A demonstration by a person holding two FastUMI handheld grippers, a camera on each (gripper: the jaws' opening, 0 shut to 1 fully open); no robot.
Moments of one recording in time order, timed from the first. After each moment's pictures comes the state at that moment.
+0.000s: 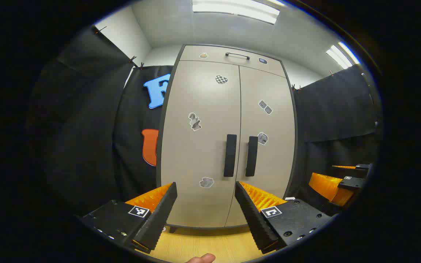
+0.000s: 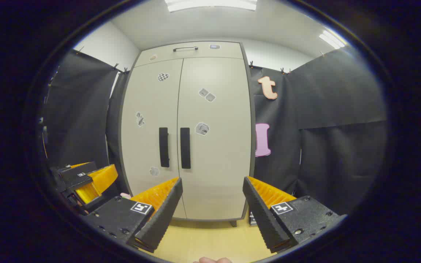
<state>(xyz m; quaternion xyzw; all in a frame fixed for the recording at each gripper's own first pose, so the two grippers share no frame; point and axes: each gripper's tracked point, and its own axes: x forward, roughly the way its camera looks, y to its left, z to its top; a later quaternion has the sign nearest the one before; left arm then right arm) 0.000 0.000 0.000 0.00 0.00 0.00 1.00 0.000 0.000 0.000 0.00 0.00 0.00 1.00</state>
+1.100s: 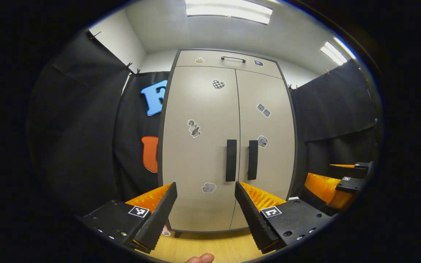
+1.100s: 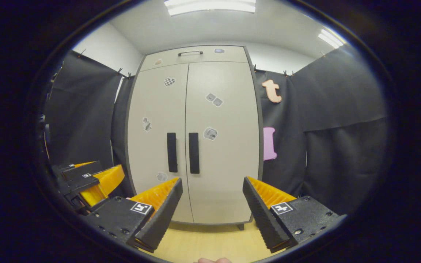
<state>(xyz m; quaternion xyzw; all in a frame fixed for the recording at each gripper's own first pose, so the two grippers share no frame) 0.001 0.007 0.015 0.03 -0.03 0.00 1.00 0.010 0.024 0.007 0.01 -0.02 0.03 1.00</state>
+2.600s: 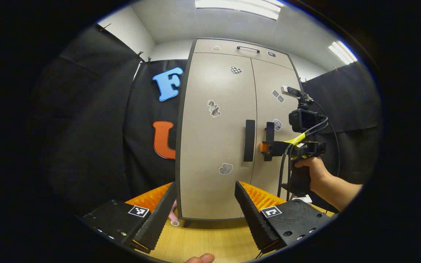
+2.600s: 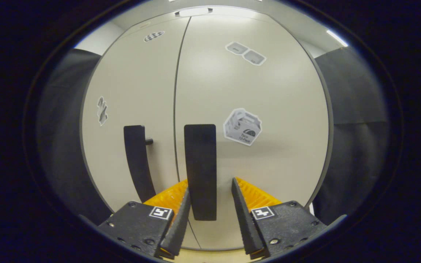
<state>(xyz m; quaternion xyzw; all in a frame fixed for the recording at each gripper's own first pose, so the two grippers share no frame) -0.019 0.055 -0.029 0.01 0.02 0.03 1.00 0.239 0.094 0.009 0.03 0.04 0.05 1.00</state>
